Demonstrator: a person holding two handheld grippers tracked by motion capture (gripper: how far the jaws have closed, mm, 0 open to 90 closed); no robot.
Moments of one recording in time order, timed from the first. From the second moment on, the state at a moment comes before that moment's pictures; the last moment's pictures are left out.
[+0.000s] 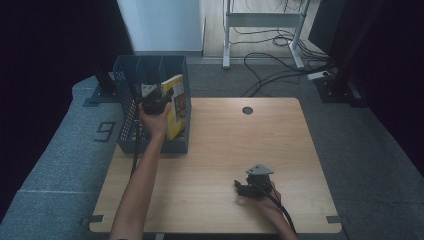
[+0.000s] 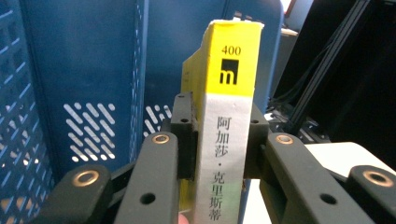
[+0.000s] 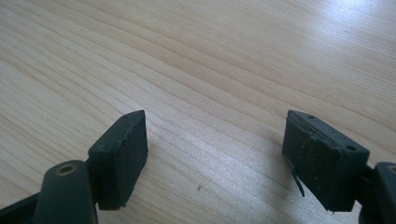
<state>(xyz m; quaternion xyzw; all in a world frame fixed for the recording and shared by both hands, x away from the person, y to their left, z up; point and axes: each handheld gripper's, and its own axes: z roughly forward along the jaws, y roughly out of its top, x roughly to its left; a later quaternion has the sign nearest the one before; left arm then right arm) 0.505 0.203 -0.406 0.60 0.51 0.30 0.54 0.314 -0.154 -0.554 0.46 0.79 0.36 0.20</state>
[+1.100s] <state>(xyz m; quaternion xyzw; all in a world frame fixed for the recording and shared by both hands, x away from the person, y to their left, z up) 0.442 0.203 -0.417 0.65 0.49 0.28 0.51 0.313 -0.154 -0.554 0.46 0.79 0.36 0.20</state>
